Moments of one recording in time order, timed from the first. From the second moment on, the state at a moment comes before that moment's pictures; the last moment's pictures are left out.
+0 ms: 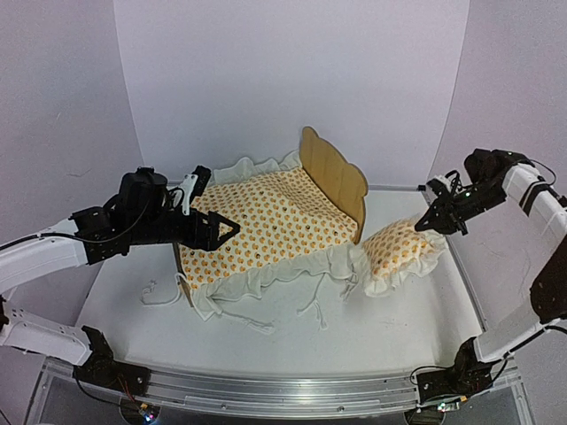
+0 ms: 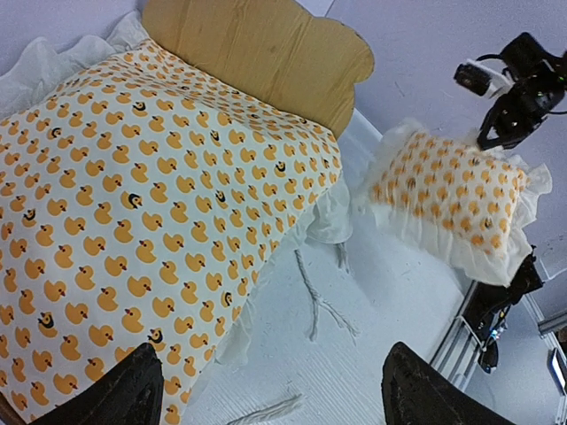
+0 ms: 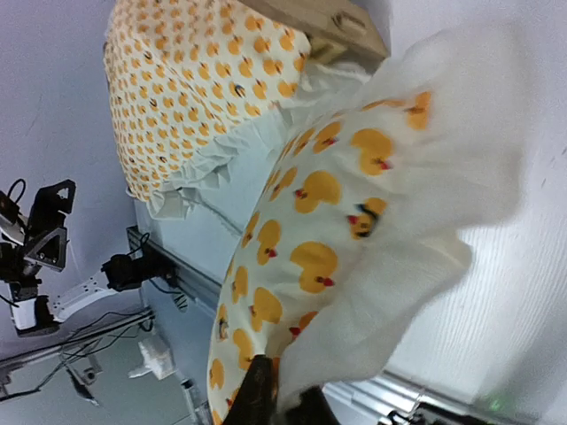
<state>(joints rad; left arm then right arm) -0.80 1.11 0.92 -0.24 0.12 -0.37 -0.03 1.41 1.37 -1.26 -0.77 0.14</state>
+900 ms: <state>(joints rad) -0.79 0.92 0.84 -0.21 0.11 -0.31 0.94 1.66 1.15 -1.40 0.01 0.14</state>
